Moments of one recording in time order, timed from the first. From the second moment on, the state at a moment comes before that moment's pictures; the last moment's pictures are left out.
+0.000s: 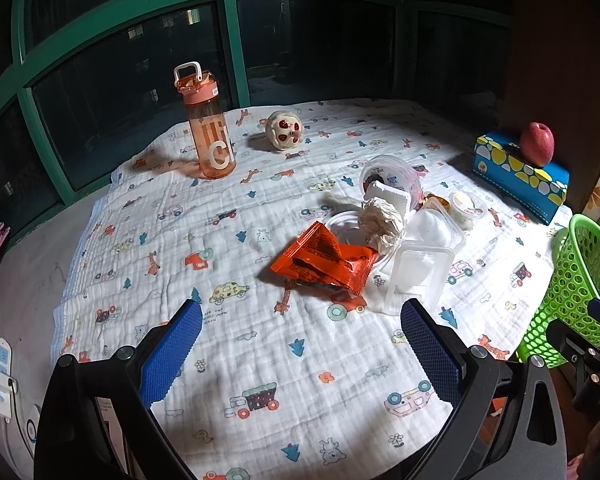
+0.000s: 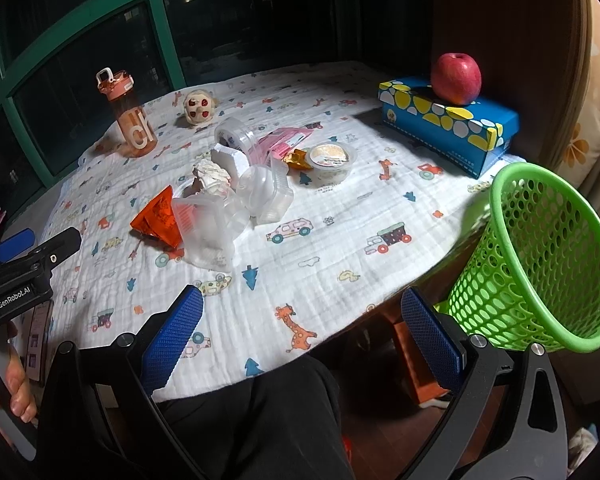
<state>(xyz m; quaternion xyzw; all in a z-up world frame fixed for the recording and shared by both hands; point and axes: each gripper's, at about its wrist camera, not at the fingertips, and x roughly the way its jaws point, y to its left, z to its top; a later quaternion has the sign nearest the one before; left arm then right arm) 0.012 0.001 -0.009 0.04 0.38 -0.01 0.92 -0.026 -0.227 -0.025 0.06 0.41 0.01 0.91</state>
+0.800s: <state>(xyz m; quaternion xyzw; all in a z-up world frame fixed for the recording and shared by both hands) 0.030 0.012 -0.007 0.04 0.39 0.00 0.92 -0.009 -0.221 -0.028 0.05 0.41 0.01 0.91</state>
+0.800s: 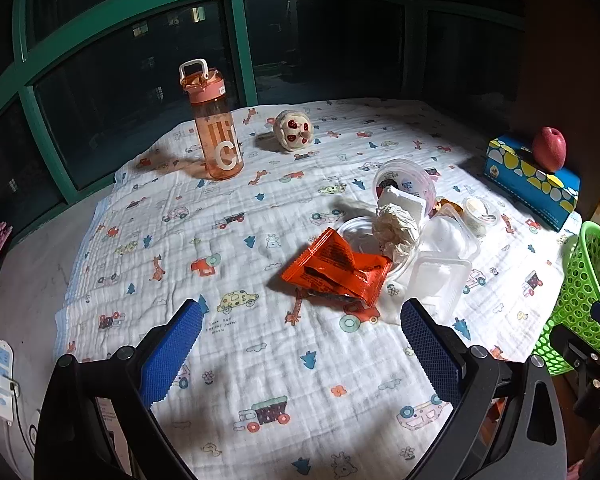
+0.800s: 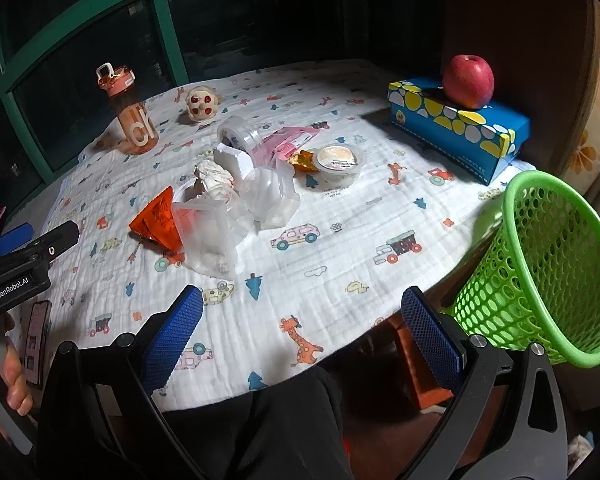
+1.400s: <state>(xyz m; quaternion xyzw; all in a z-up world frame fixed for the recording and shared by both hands) 0.057 0.040 -0.010 0.03 0.39 0.03 0.92 0.038 -0.207 -0.036 0.03 0.42 0.05 0.90</state>
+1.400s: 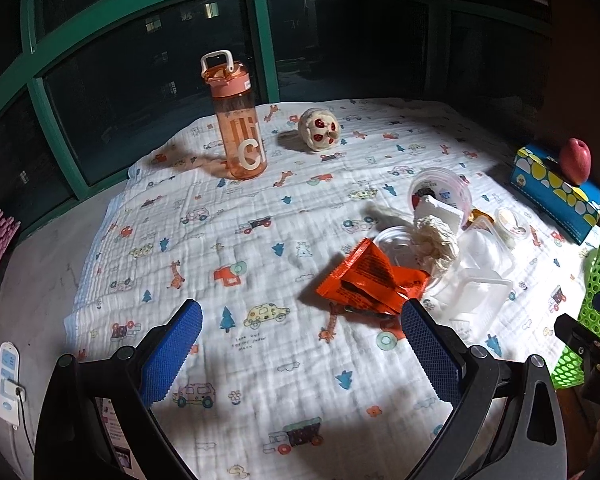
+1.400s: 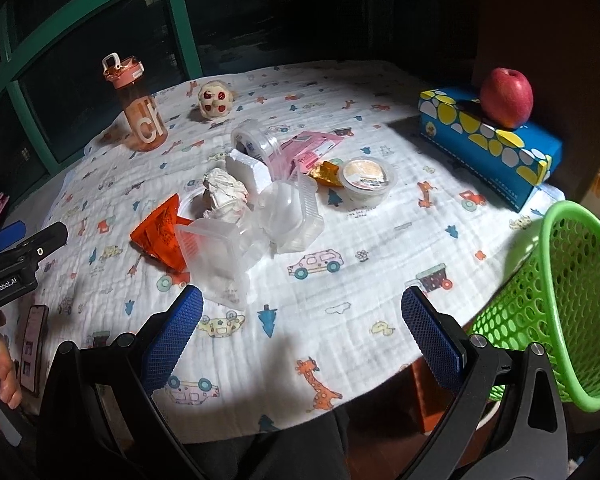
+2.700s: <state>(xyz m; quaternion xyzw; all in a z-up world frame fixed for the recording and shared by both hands) 0.124 -0.010 -0.076 0.13 0.43 -0.16 0.88 0.077 -0.178 -0.068 0.06 0.44 0.06 0.89</state>
